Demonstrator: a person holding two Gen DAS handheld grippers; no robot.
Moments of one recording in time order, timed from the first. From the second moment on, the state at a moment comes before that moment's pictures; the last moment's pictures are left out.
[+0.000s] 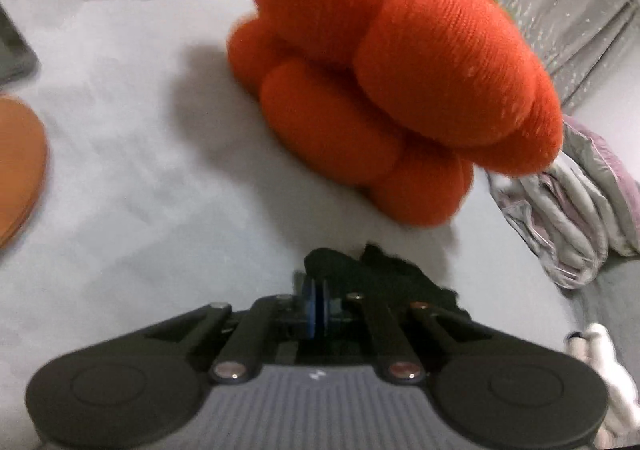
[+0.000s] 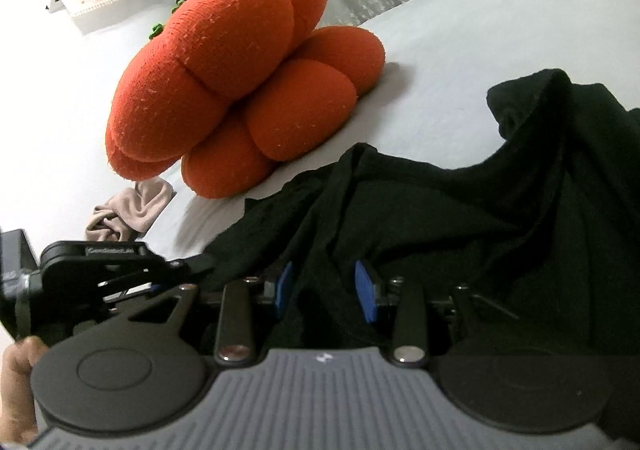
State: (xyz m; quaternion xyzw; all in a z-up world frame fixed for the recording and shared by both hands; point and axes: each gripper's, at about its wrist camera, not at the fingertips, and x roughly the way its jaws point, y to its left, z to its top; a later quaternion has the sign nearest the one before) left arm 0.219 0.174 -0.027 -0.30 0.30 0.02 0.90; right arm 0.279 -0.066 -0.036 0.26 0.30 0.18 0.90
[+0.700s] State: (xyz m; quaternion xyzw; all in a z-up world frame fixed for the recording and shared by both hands) left arm 0.215 0.213 -0.021 -0.15 0.34 0.14 0.92; right arm 0.279 -0.064 -0.037 0.25 0.30 0.18 0.90
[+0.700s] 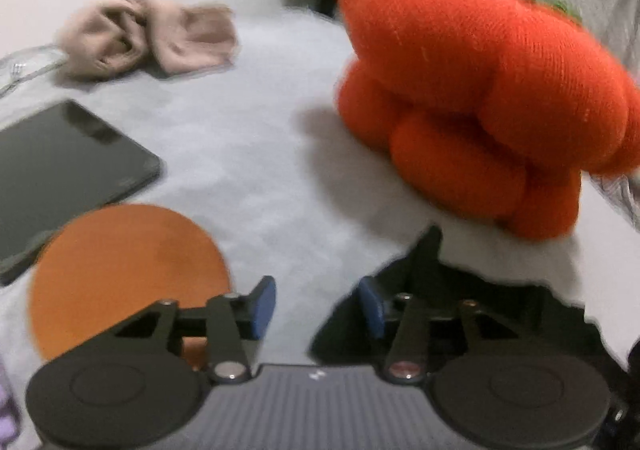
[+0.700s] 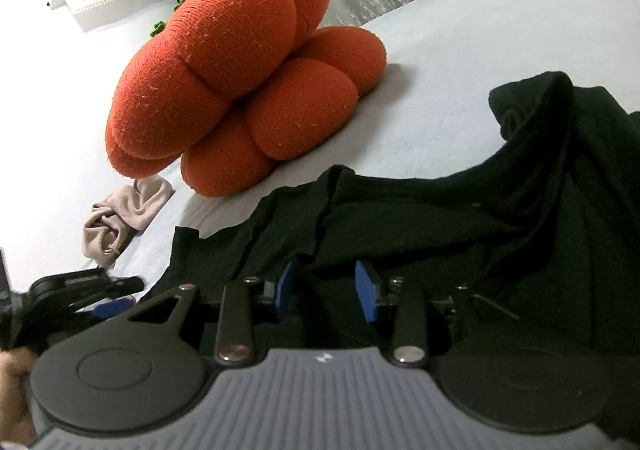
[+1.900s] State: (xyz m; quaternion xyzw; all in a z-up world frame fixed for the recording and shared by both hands) left arm 0.268 0.199 -0.041 -0.02 0.32 0.18 0.93; right arm 0.277 -0.062 -0.035 0.25 0.29 0.17 0.91
